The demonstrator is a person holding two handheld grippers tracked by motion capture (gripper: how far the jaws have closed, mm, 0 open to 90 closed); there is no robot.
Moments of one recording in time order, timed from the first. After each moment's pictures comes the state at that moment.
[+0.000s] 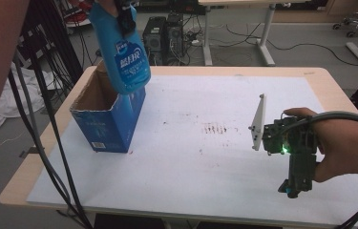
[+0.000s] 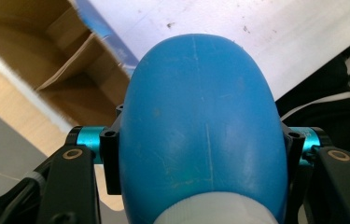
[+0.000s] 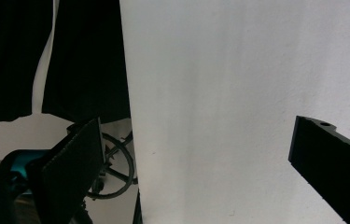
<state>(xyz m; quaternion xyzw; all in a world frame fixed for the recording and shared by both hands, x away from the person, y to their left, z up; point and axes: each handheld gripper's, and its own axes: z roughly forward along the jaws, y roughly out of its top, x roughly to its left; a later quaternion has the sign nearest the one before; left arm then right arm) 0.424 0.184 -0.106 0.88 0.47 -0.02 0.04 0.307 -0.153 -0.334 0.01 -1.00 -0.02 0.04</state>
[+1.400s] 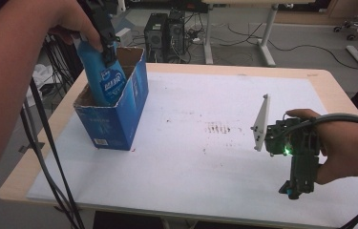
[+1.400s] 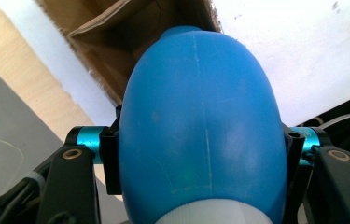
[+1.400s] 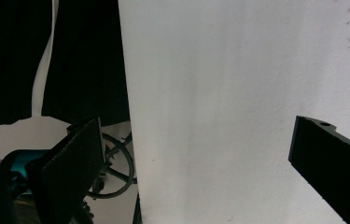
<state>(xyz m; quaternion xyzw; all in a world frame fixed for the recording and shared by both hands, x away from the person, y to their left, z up) 0.446 0.245 -0.200 0.86 0.51 -0.04 -0.01 0.308 -0.142 -0.334 0.01 -1.00 -0.02 0.04</state>
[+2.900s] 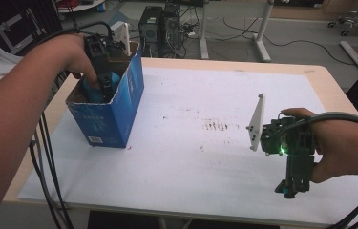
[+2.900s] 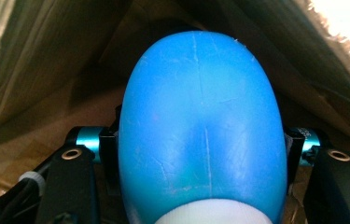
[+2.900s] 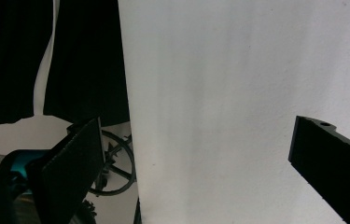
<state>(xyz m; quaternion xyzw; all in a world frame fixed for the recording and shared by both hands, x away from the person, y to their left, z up) 0.450 0.248 -0.297 0.94 0.34 -0.03 -0.02 0.311 -0.136 -0.340 0.01 -1.00 -0.01 0.05</state>
